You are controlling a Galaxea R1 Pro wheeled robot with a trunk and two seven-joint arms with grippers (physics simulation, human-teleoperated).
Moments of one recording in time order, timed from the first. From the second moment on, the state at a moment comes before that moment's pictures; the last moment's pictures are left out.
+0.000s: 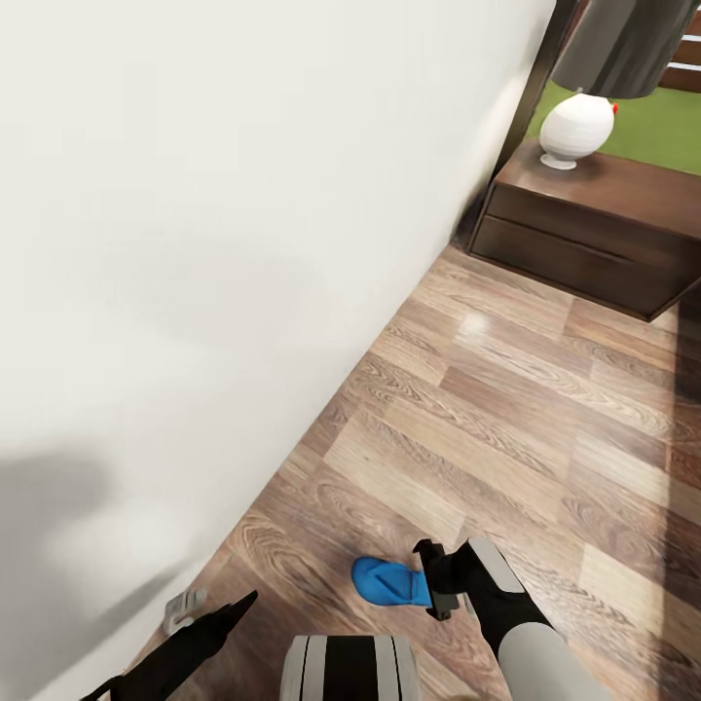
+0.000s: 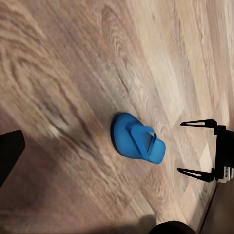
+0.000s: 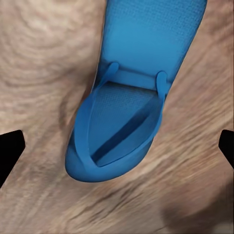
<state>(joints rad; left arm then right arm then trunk) -0.01 0.16 0.05 -1.21 0.70 0.36 -0.58 -0.61 0.12 -0.17 -0.62 -1.42 0.28 -0.71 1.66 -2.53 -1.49</state>
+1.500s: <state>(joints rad) -0.01 0.16 0.05 -1.21 0.70 0.36 -0.58 -0.61 0.12 -0.17 -0.63 -1.42 0.29 -0.71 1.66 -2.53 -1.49</state>
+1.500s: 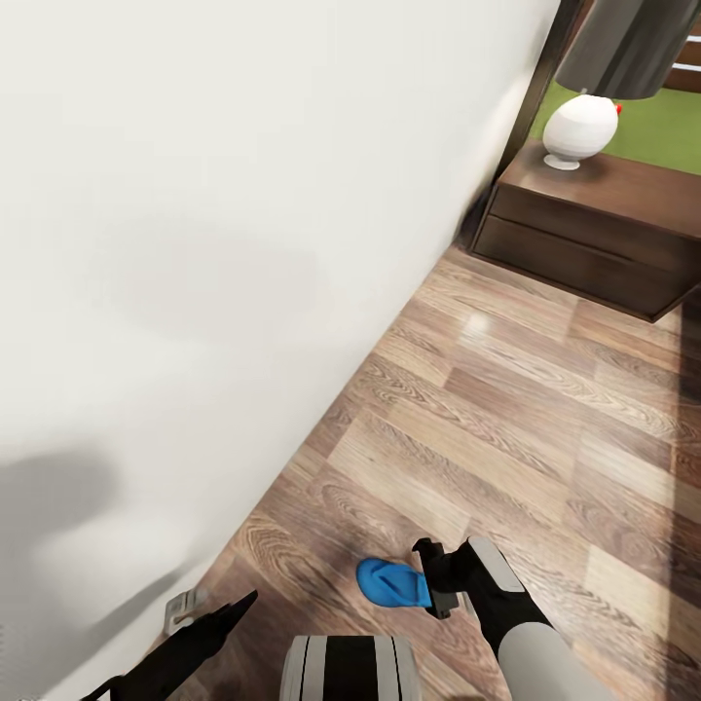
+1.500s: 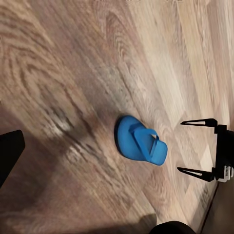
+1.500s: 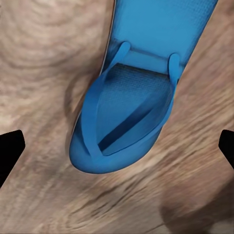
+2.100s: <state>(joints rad) -0.01 0.16 0.05 -1.21 0.70 0.36 -0.58 -0.61 0.12 -0.17 -0.63 -1.42 0.29 -0.71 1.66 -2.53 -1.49</state>
